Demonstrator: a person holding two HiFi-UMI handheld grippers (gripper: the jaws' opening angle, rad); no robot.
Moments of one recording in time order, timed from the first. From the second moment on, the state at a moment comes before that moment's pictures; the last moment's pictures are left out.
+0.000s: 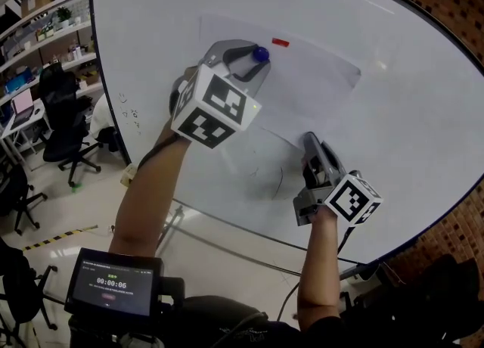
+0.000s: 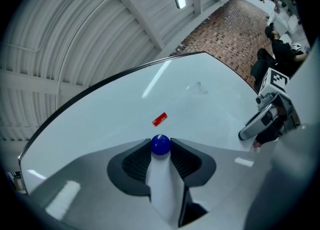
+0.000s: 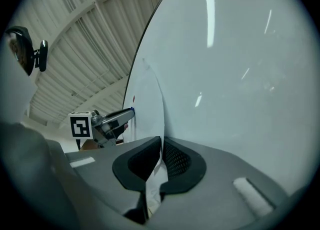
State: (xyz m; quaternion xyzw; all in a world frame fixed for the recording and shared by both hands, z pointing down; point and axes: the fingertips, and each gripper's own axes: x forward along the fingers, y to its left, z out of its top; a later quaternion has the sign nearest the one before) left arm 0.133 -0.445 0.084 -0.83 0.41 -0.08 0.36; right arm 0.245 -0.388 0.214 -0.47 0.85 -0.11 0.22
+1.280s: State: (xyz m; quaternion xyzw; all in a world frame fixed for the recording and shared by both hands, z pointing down) left arm 0.086 -0.400 0.132 -0.86 0.46 0.06 0.20; right arm 0.257 -0.353 0.207 -0.48 0.85 -0.06 0.22
